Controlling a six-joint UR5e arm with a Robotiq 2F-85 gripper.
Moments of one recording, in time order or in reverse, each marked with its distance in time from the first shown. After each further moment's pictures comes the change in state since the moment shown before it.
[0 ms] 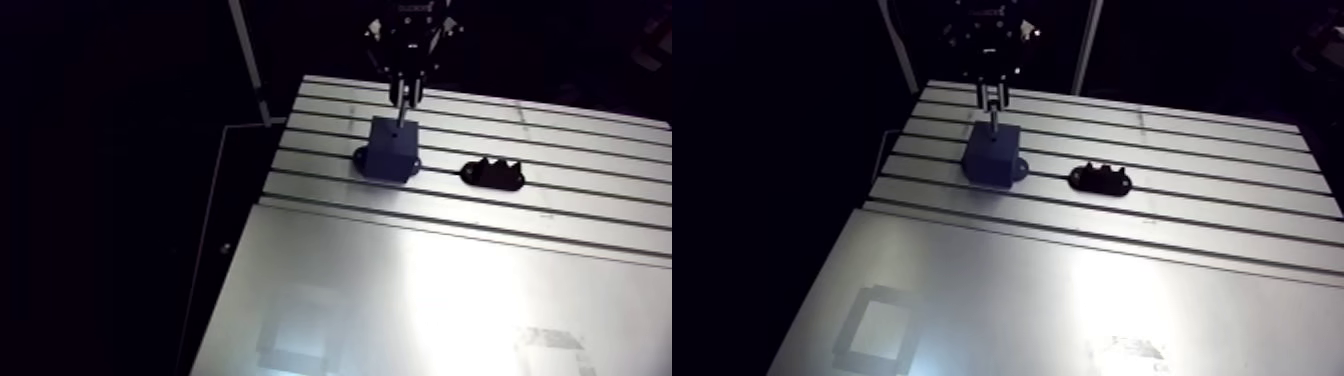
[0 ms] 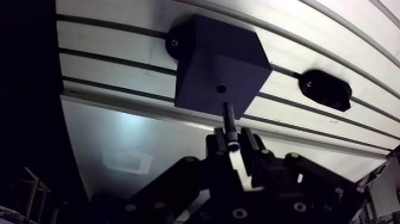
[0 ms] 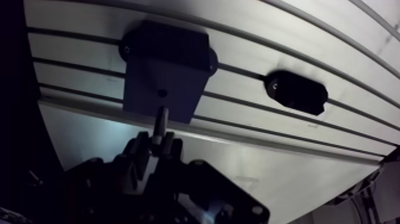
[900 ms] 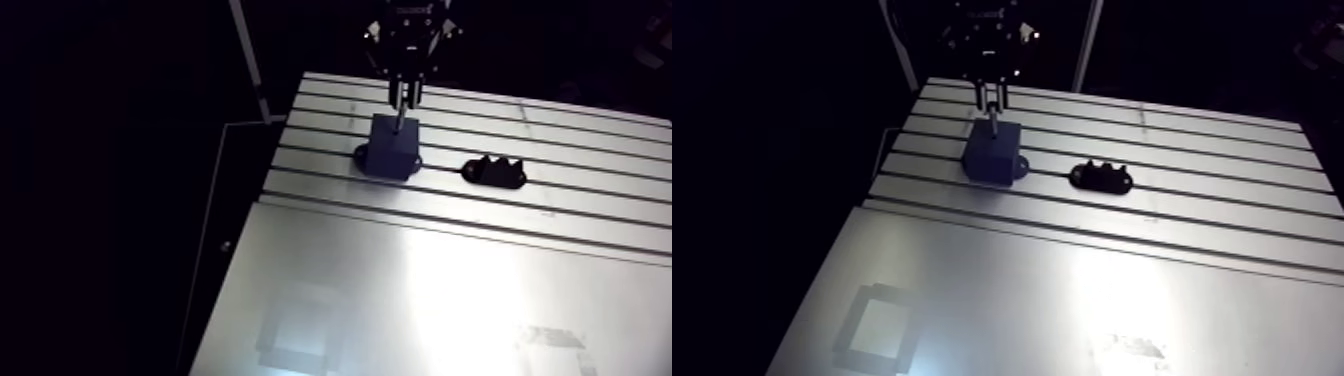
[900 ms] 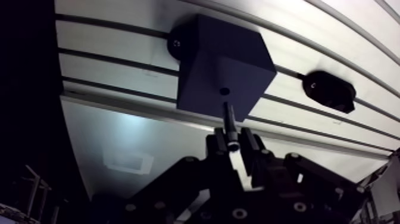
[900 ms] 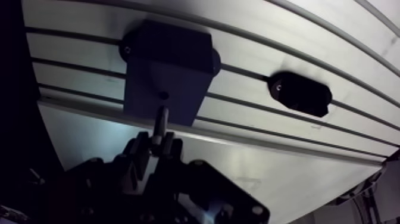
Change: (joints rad) arm 0.001 0.008 0.005 -0.001 0.005 0.001
